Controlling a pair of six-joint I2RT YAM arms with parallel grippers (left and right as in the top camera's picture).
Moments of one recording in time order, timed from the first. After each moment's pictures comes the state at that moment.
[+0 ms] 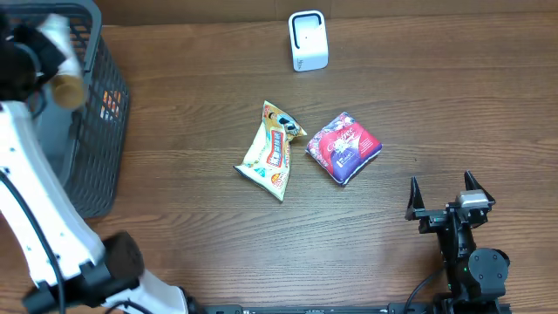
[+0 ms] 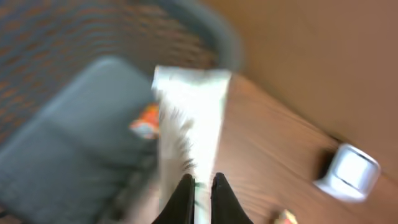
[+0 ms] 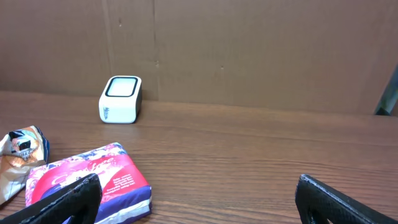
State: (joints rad) left arm 0.36 1.79 2.40 -1.38 0.07 -0.33; right arm 0.07 0.01 0.02 -0.03 -0.02 -0.03
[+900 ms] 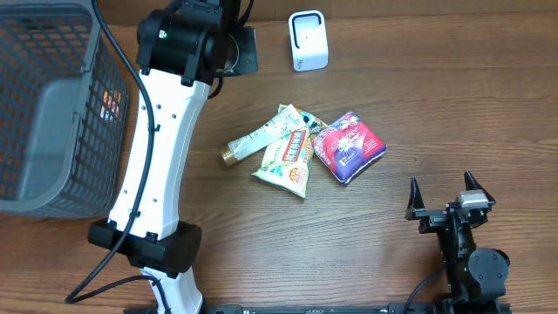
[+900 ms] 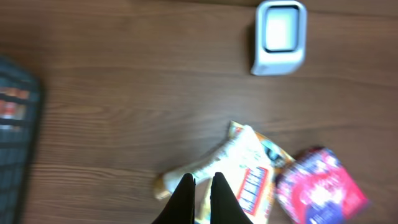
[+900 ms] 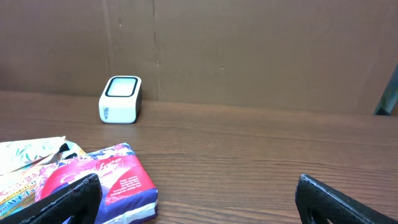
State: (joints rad) left arm -0.32 1.94 2.40 -1.44 -0.17 -0.37; right arm 0.07 0.01 0.02 -0.04 -0.02 -0.04
